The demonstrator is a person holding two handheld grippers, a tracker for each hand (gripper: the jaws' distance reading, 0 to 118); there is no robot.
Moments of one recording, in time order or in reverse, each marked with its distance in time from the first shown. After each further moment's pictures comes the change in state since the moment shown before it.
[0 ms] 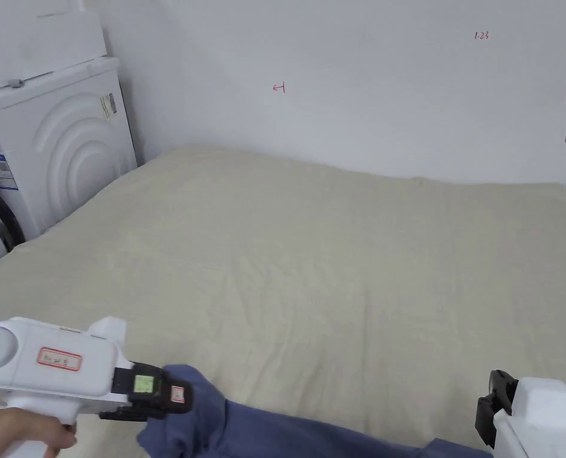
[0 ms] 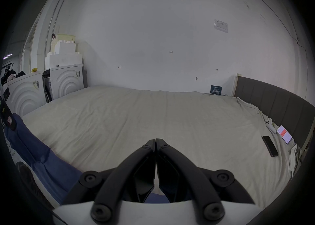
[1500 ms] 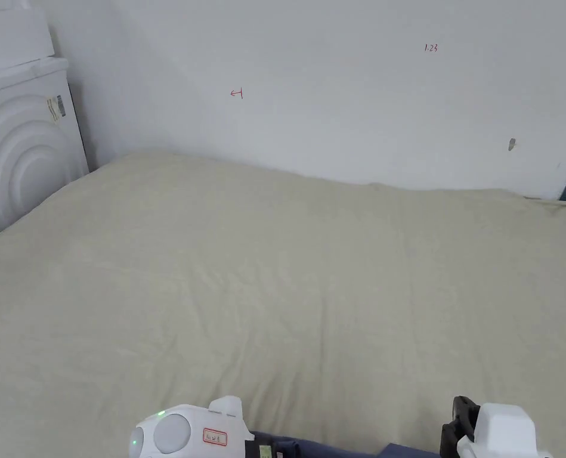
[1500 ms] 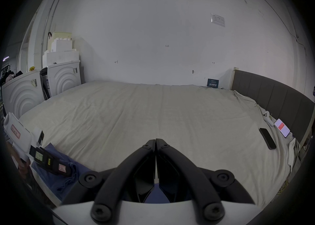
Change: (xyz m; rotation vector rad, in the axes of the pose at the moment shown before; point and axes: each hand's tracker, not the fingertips) left arm 0.025 -0.051 -0.237 -0.086 -0.021 0.050; right arm 0.014 -0.016 0.010 -0.052 -0.021 -0.018
